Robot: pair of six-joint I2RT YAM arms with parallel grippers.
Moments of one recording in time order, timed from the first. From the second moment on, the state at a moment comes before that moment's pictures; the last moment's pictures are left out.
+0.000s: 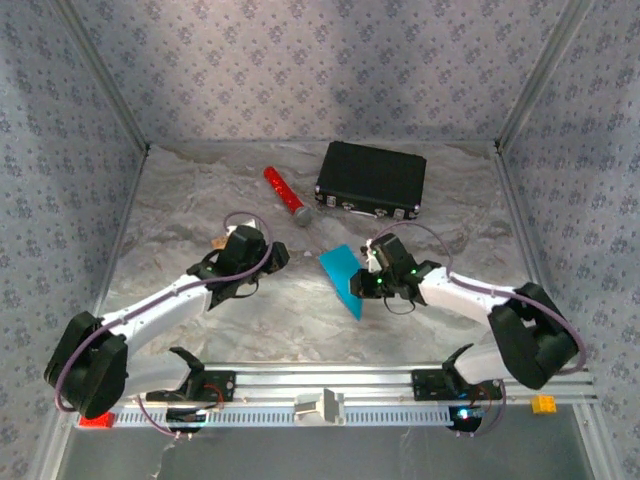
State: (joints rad) left arm -0.64 1.21 0.64 -0.16 -0.05 -0.90; right arm 0.62 1.39 0.62 -0.18 -0.33 0.58
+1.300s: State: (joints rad) left arm -0.69 1.64 0.89 0.00 0.34 -0.90; right arm 0.83 1.36 0.45 0.25 -0.09 1.50
